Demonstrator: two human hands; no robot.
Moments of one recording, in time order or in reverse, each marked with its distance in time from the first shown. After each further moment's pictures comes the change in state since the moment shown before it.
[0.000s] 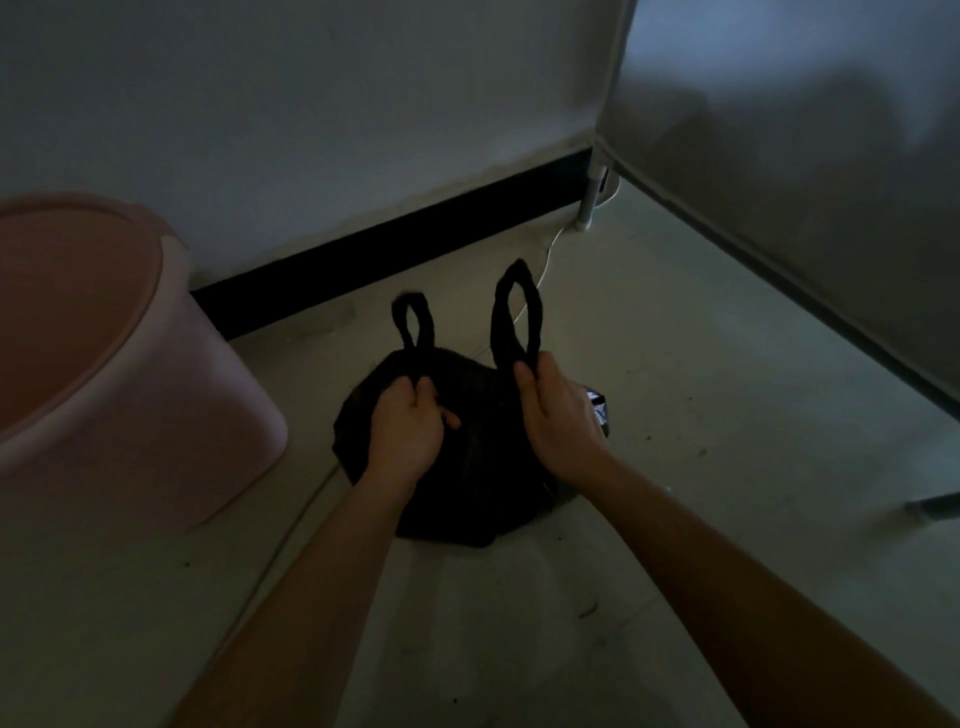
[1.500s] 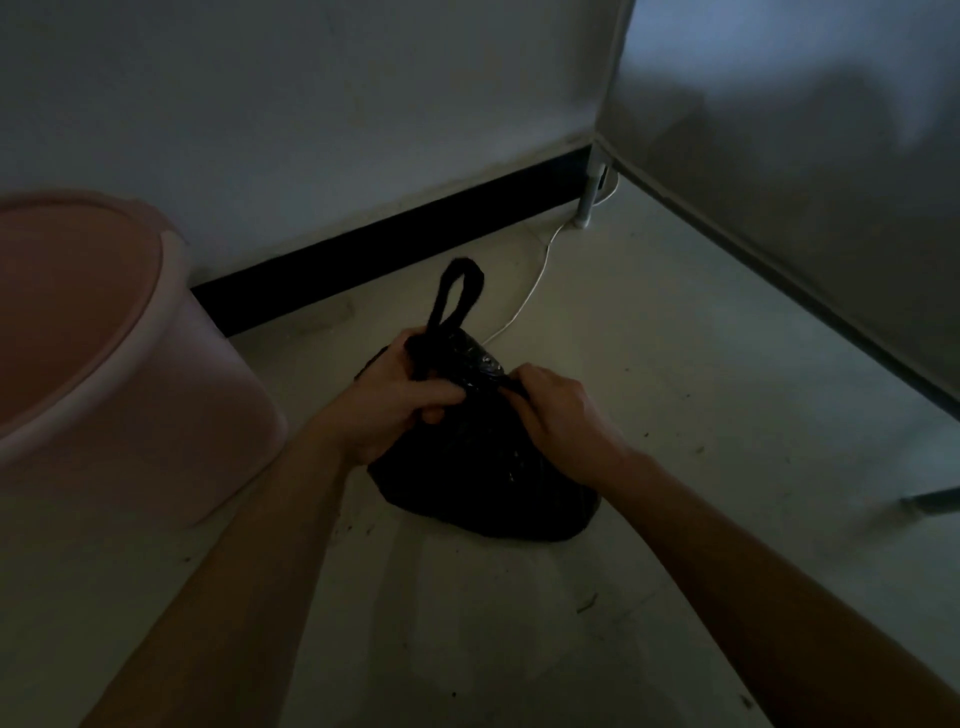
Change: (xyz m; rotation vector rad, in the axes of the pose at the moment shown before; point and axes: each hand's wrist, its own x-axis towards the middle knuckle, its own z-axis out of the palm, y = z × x) left_hand 0.022 0.019 -0.035 -0.403 -0.613 0.085; right_hand -0.002 0.014 -0.009 -0.192 -0.095 -0.352
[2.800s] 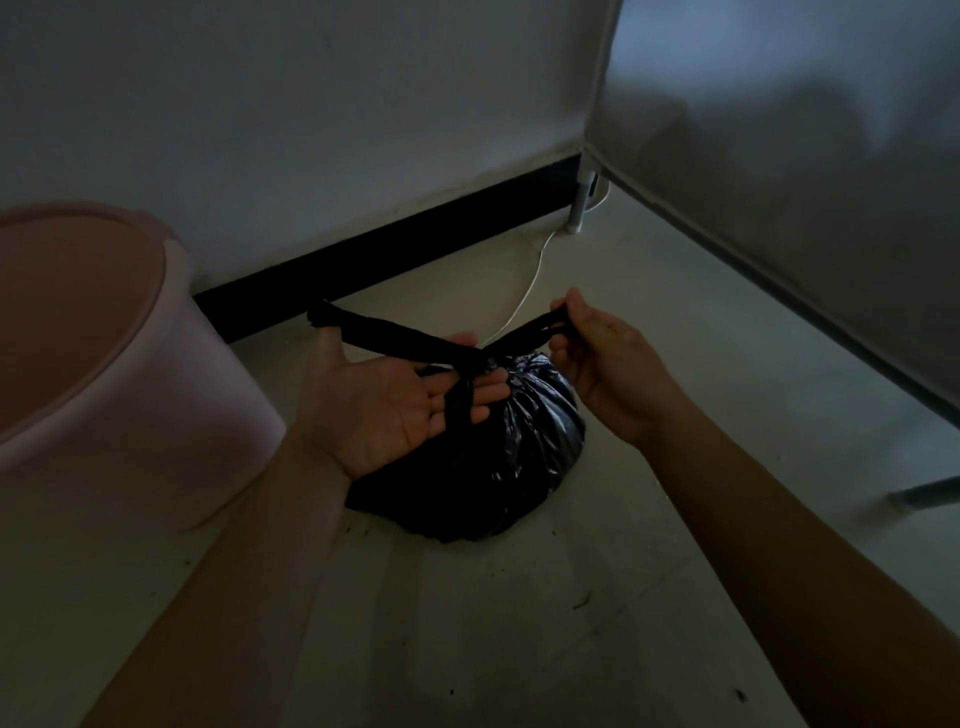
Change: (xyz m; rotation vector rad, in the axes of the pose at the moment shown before) left_hand -0.009 0.002 -0.006 -0.733 -0.368 -0.177; right_hand 0.014 -0.016 -0.069 1.401 0.124 0.516
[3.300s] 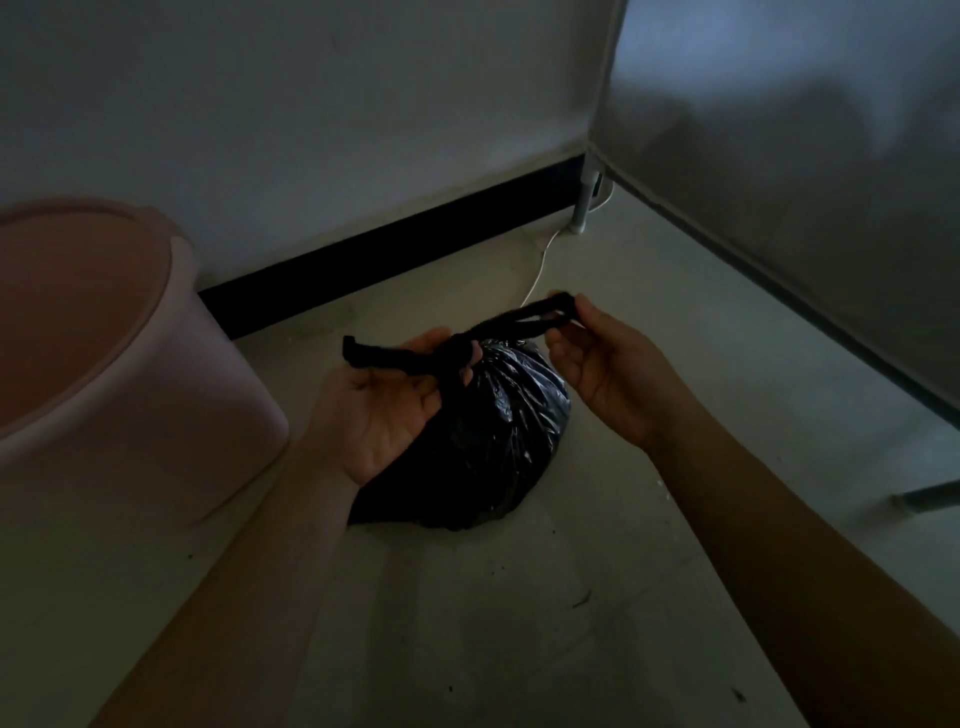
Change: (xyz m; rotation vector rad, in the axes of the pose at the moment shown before) left_hand 0.001 -0.013 -0.009 -0.069 -0.037 0.233; right_hand 0.000 0.000 -0.004 0.214 -0.052 0.061
